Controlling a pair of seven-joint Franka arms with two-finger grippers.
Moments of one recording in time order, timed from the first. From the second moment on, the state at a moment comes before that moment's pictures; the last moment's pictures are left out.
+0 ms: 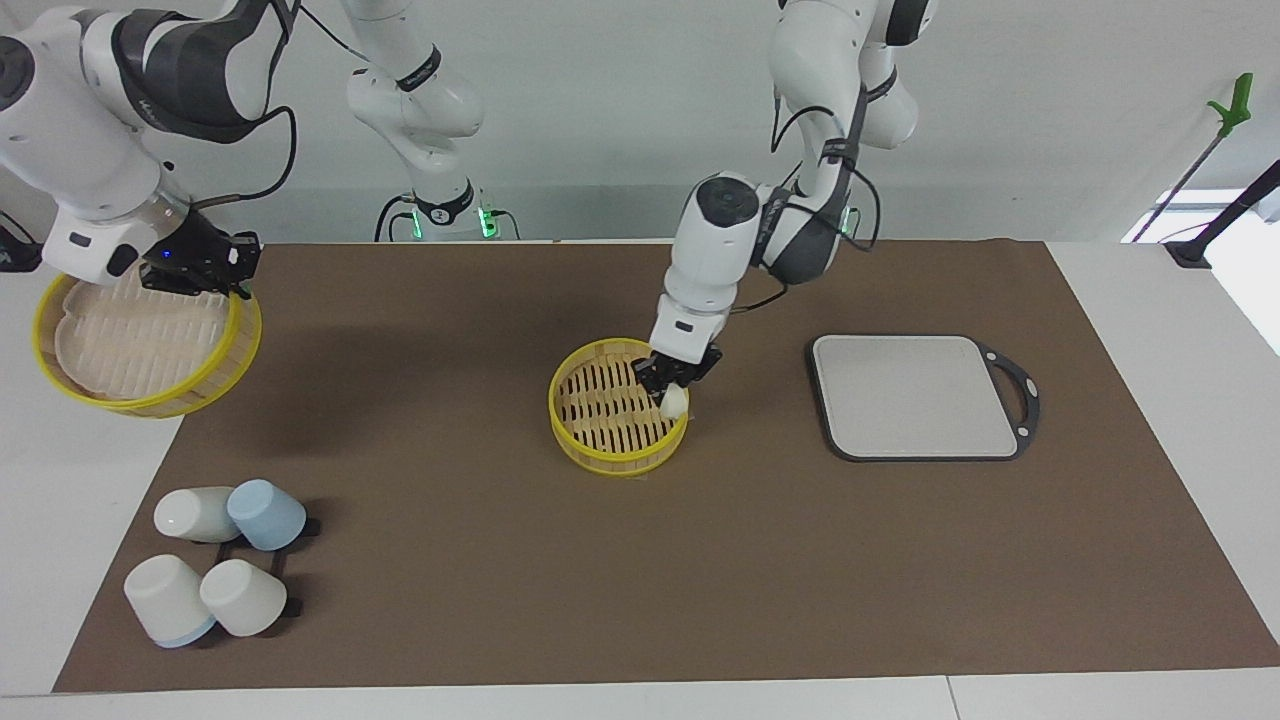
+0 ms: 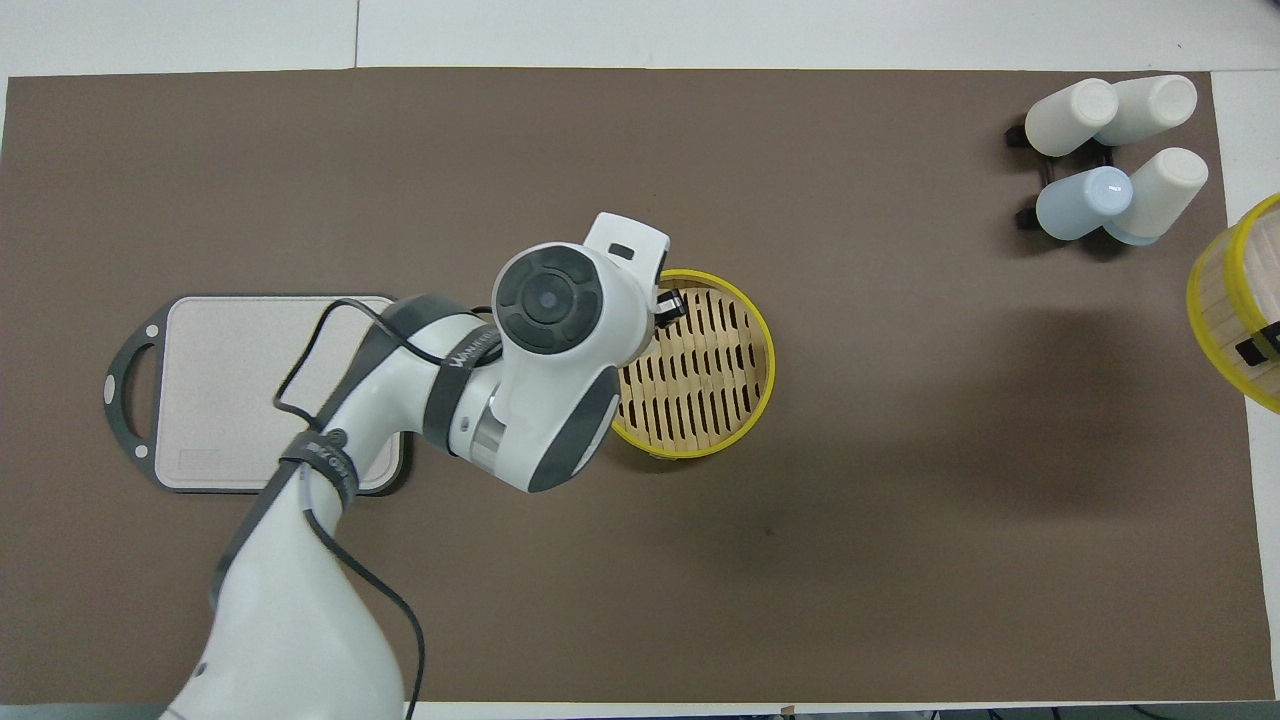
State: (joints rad) left arm -0.79 0.41 0.10 -1.74 -0.14 2.32 -0.90; right arm -0.23 0.09 0.05 -1.58 -0.08 1.46 -0.57
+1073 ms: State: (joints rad) left arm -0.57 0.14 0.14 -1.74 -0.12 1.89 -0.73; right arm 0.10 0.07 0.07 -1.60 -0.07 1.54 -0.17
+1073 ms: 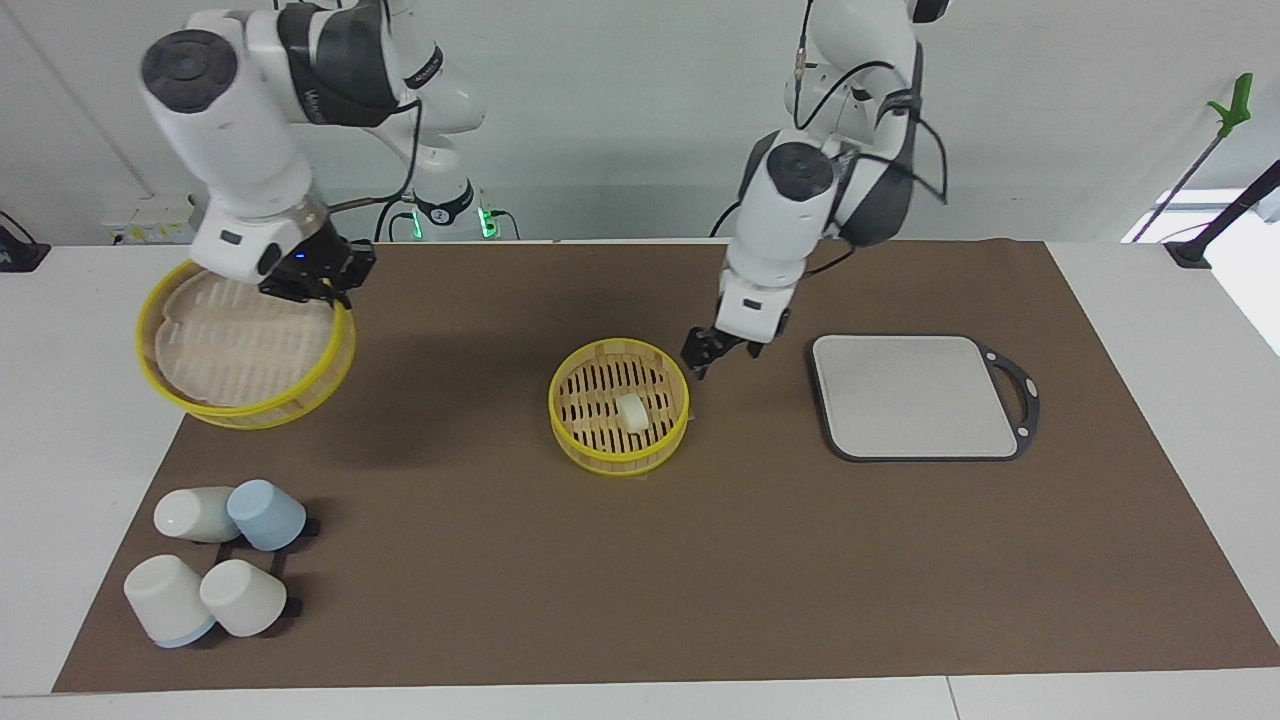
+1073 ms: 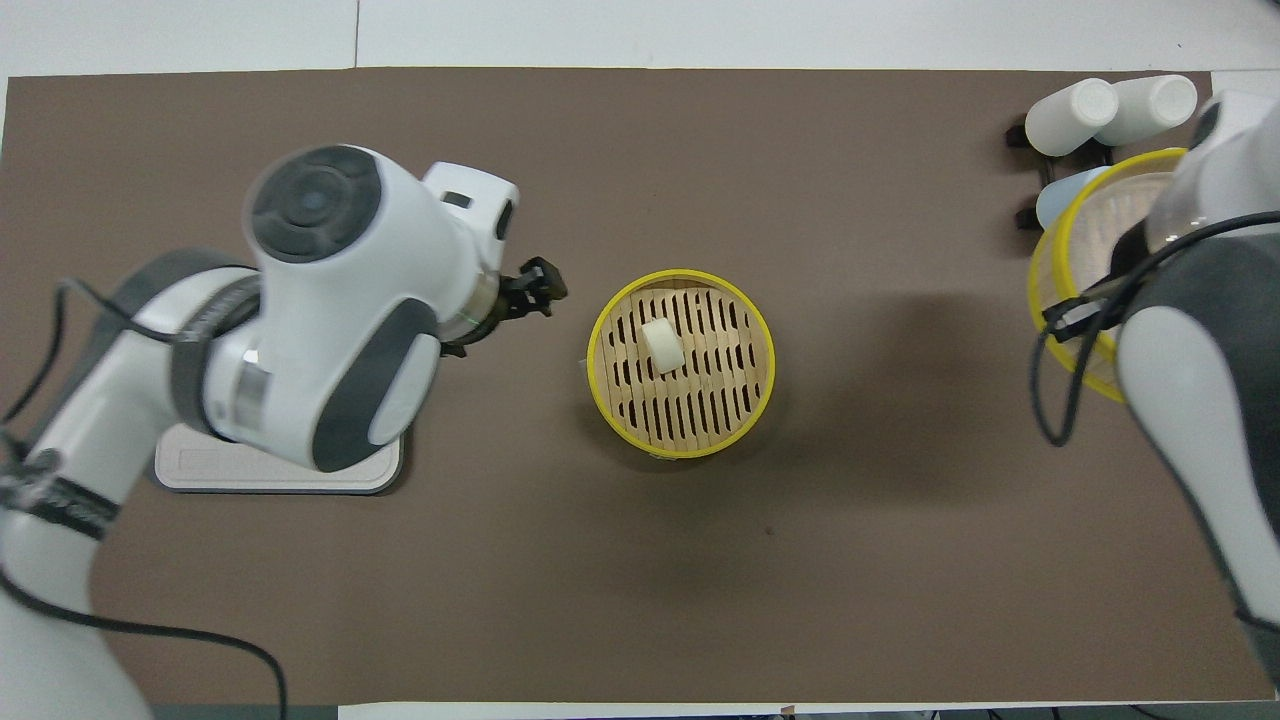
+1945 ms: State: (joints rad) left arm -0.14 -0.06 0.15 -1.74 0.03 1.60 0.01; right arm 0.59 0.33 0.08 -1.66 0.02 2.11 0.57
